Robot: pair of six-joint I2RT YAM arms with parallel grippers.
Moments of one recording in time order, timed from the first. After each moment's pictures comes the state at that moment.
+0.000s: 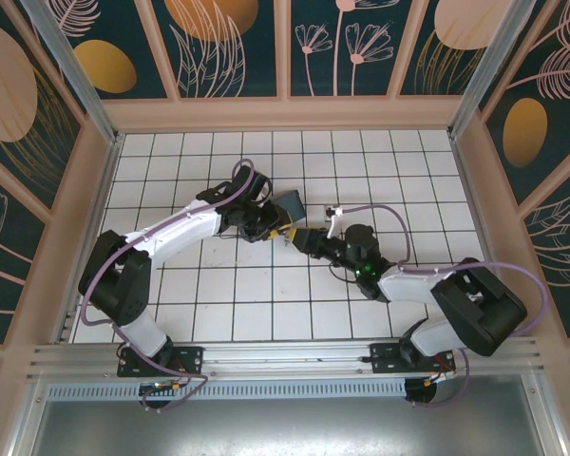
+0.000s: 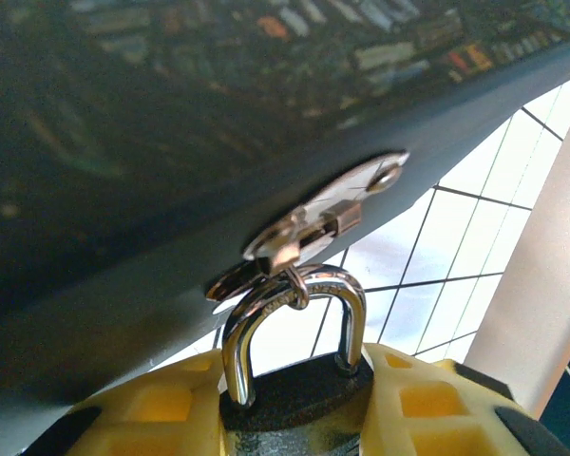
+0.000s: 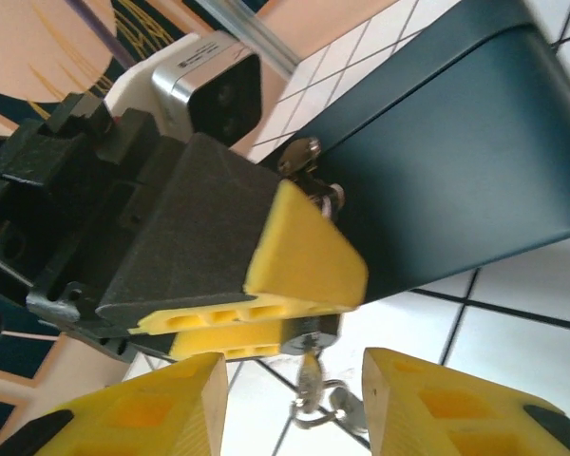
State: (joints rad) left arm -0.63 1.68 1.21 -0.50 0.39 -1.12; right arm 0.72 1.43 0.39 0.87 -0.27 0.79
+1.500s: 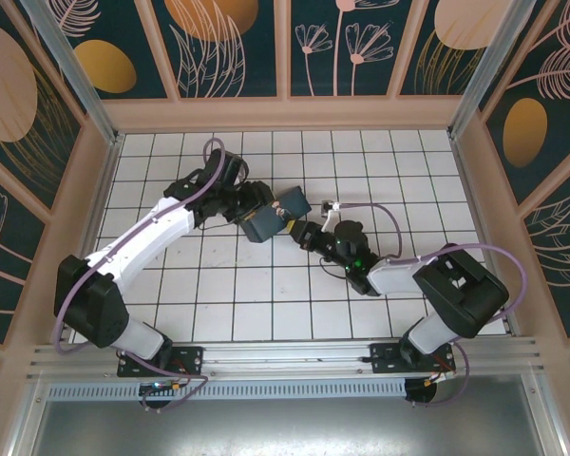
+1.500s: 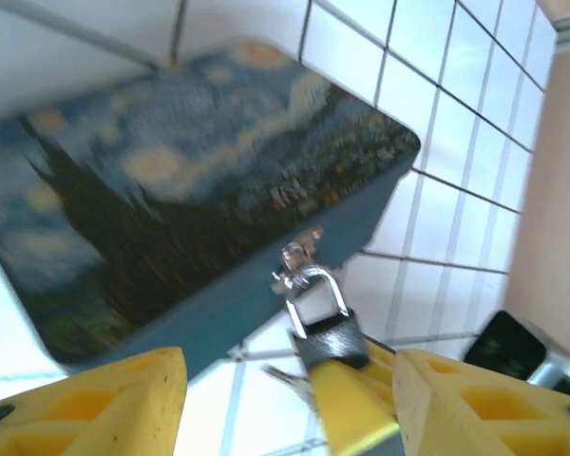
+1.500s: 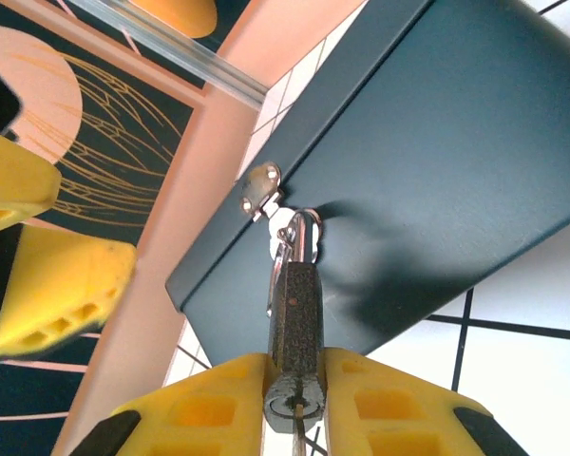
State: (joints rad) left arm -0.55 1.51 1.29 -0.65 0.18 -0.95; right arm 0.71 1.53 0.46 0.88 -0.19 0.97
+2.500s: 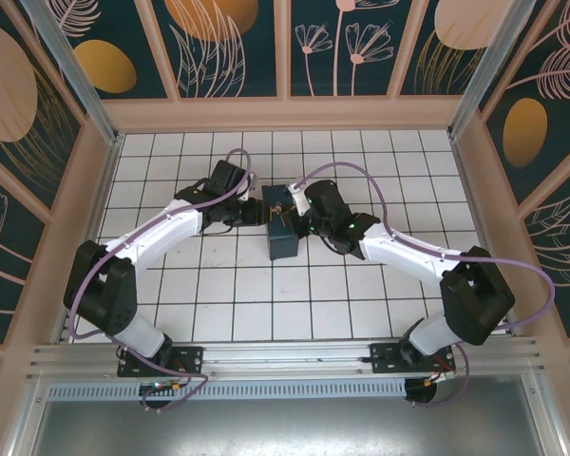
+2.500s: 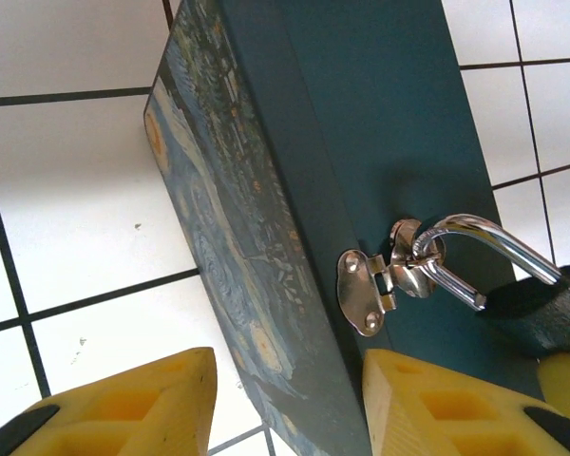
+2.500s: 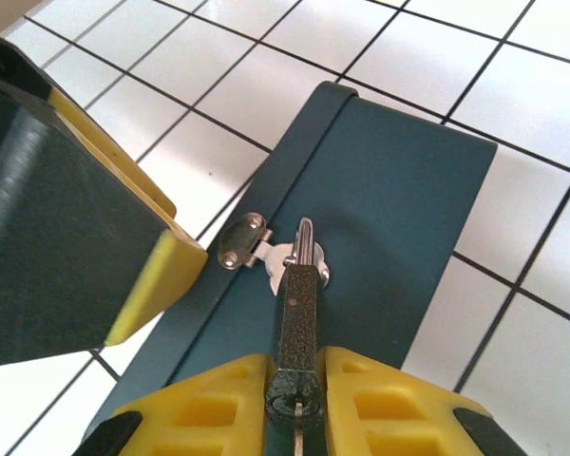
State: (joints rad) left arm -0.52 1.59 1.17 -0.52 0.25 -0.50; right arm 0.77 1.48 0.97 -0.11 -0.04 0.11
